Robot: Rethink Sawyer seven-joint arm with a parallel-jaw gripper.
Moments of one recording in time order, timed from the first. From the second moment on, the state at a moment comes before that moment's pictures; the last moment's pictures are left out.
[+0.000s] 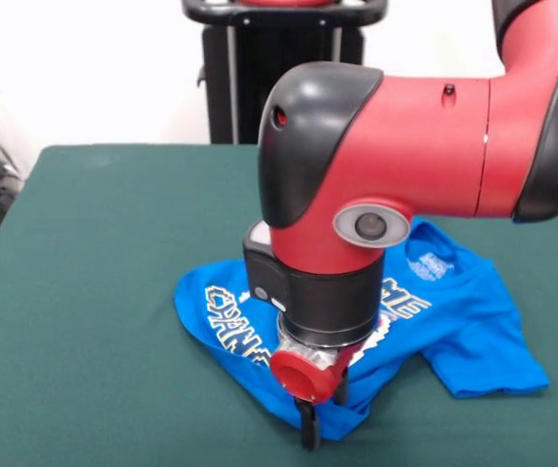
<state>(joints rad) 0.21 0.38 -1.18 0.38 -1.70 -1.02 3.63</state>
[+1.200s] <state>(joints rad) 0.17 0.40 -1.21 0.37 -1.70 -0.87 3.63</state>
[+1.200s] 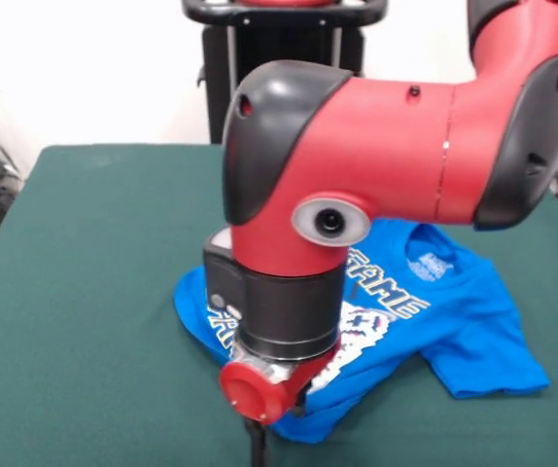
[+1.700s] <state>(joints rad) 0.13 0.40 -1.21 0.37 -1.69 -0.77 3.63</state>
